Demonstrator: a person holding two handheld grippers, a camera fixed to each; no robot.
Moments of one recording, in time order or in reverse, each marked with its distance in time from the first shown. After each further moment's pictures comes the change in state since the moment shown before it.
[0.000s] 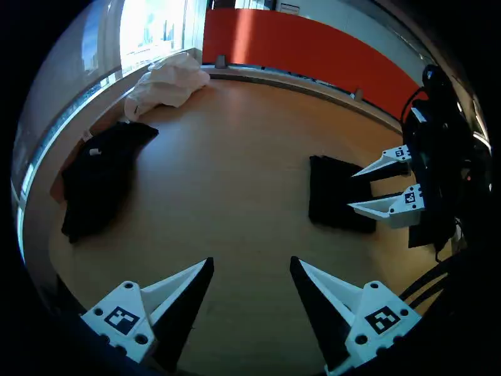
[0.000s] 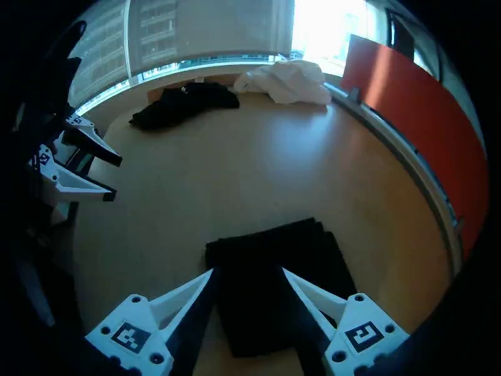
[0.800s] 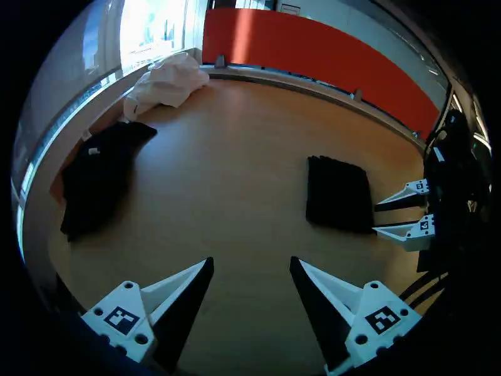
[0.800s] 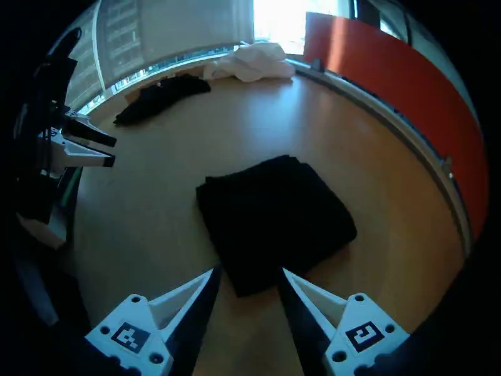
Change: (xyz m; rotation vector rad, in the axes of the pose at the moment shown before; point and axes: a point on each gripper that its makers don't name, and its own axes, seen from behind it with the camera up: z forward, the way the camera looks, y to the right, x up) left arm 0.000 0.007 0.001 -0.001 0.000 -0.002; right arm -0.079 -0.007 -0.031 -0.073 -0.044 0.184
